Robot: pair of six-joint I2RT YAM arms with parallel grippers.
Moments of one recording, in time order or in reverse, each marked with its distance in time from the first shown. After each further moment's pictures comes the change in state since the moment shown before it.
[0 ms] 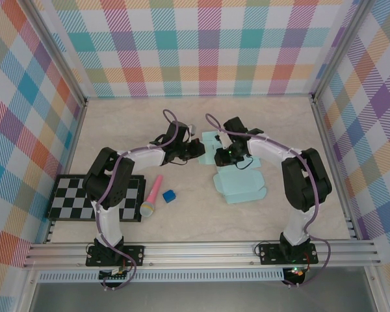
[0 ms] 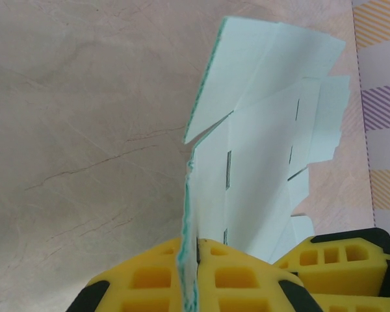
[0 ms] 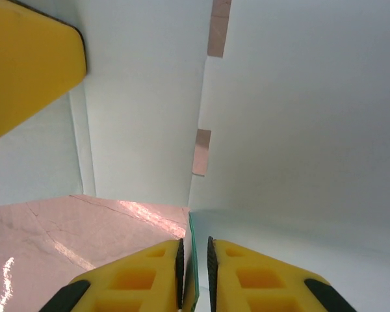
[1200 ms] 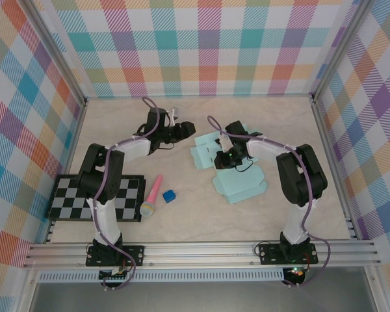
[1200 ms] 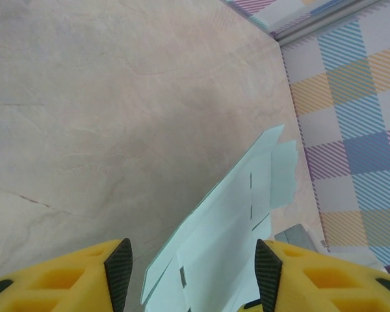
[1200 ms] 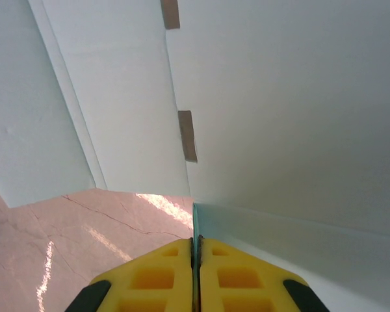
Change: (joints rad) left arm 0.183 0.034 0.066 0.134 0.175 0.015; right arm -0.020 0.058 -0.043 0.084 -0.119 0.007
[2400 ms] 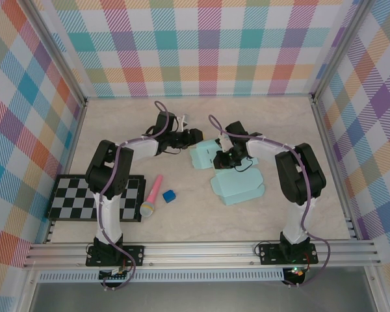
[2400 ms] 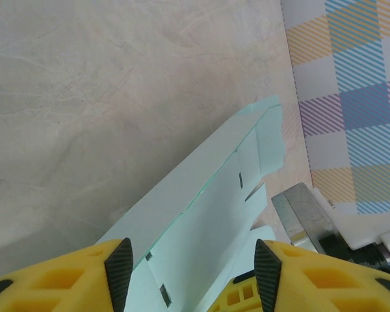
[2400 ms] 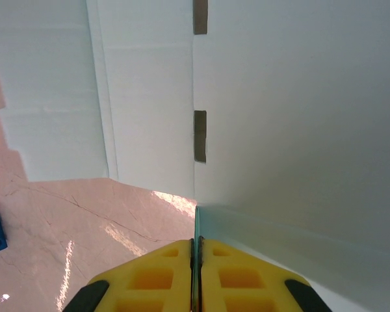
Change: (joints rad) left arm -0.037 0.081 0.041 -0.037 0.099 0.016; right arm -0.006 0.020 0.000 0.024 -0.044 0.039
